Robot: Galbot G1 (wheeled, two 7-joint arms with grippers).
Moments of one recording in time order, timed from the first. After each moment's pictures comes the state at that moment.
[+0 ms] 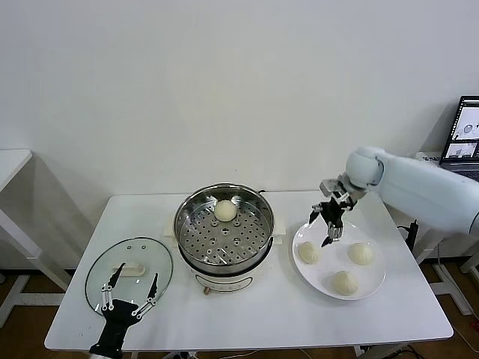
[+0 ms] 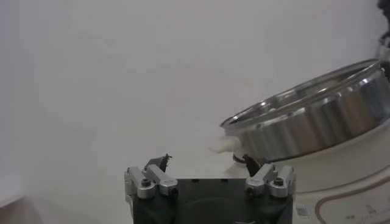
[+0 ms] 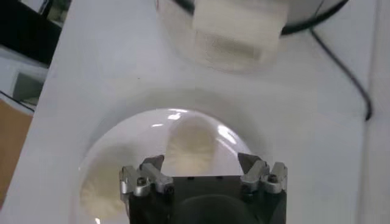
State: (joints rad) left arm 1.74 -1.29 -0.62 -1.92 0.15 -0.43 -0.05; right arm 0.34 0.84 -1.26 1.10 0.30 -0.10 -1.13
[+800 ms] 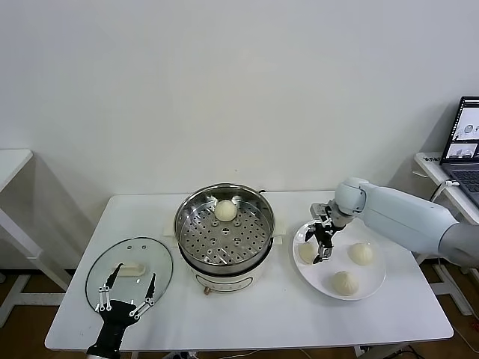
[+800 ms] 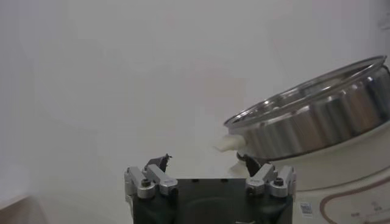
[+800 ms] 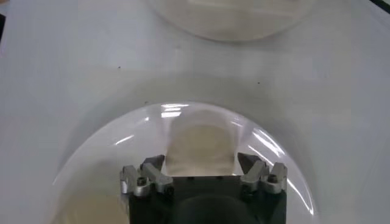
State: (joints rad) left arm 1.74 -1.29 -0.63 -1.92 0.15 -0.44 -0.05; right arm 0.21 0.92 -1.21 1.01 0.27 -0.12 -1.05
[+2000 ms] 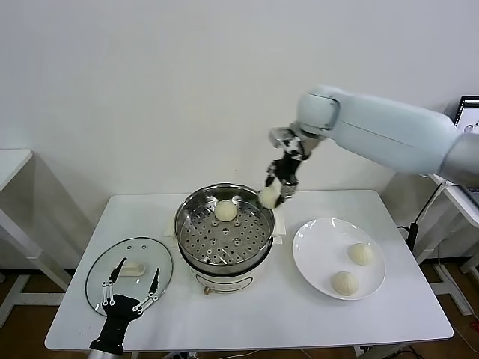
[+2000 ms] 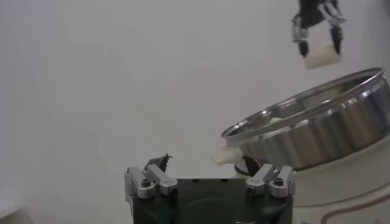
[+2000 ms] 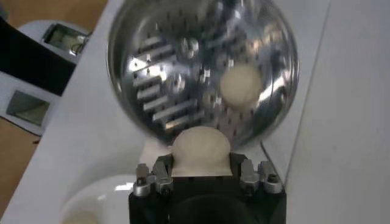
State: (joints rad) left arm 1.72 -1.27 -0.61 -1.93 0.15 -0.43 -0.06; right arm 0.74 1.21 -1.40 1.16 0.58 -0.22 -1.22
